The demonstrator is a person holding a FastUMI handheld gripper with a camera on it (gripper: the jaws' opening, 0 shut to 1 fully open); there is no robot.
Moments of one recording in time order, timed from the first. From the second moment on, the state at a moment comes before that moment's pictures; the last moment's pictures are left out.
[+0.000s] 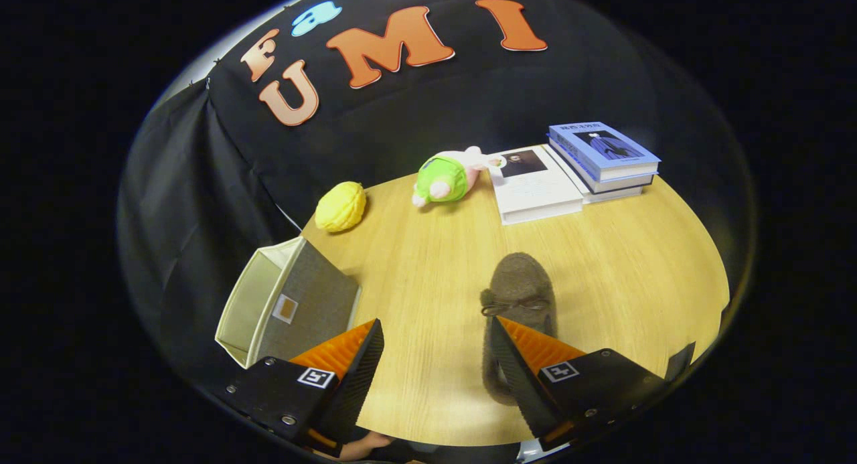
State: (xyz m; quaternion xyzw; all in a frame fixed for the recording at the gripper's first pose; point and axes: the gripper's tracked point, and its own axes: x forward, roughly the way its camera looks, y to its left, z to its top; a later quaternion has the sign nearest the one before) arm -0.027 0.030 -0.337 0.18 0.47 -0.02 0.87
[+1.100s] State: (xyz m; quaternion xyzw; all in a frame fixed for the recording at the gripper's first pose) arm -0.037 -0.056 -0.460 0.17 0.51 -0.14 0.83
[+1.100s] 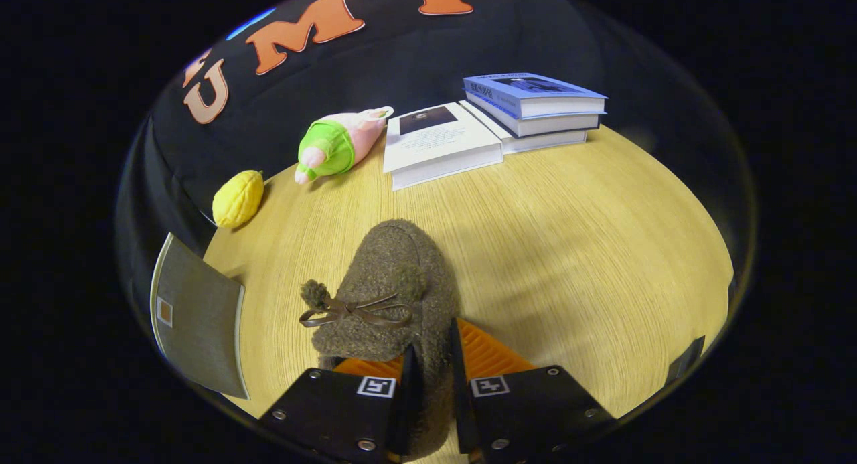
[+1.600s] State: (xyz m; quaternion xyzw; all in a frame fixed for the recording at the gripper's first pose) arm -0.028 -0.031 -0.411 0.19 0.49 -0.14 0.84
